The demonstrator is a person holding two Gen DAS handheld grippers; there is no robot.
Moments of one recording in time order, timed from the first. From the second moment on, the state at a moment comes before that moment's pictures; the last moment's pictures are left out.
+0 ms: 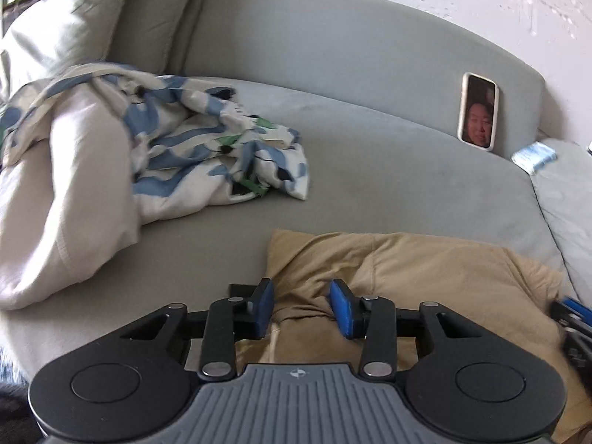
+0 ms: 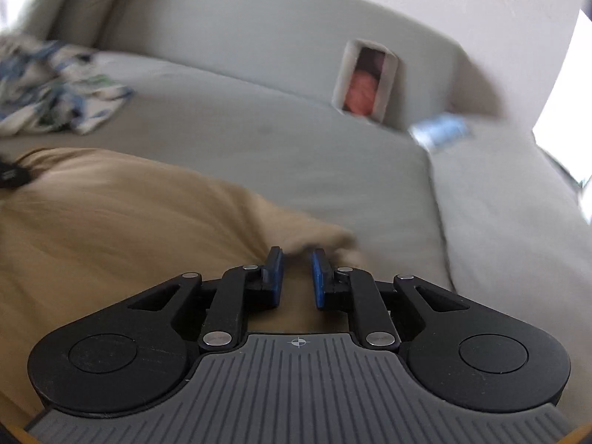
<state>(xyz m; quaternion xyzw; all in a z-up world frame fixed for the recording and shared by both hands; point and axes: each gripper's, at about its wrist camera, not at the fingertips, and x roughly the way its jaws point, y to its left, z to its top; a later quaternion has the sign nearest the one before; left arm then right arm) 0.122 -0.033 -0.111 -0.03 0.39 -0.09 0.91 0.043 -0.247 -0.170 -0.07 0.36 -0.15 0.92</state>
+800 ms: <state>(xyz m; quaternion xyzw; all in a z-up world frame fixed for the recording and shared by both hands) 0.033 -0.050 -0.094 0.05 0.39 -0.11 0.91 -0.048 -0.218 -0.141 -0.01 0.37 -0.03 0.93</state>
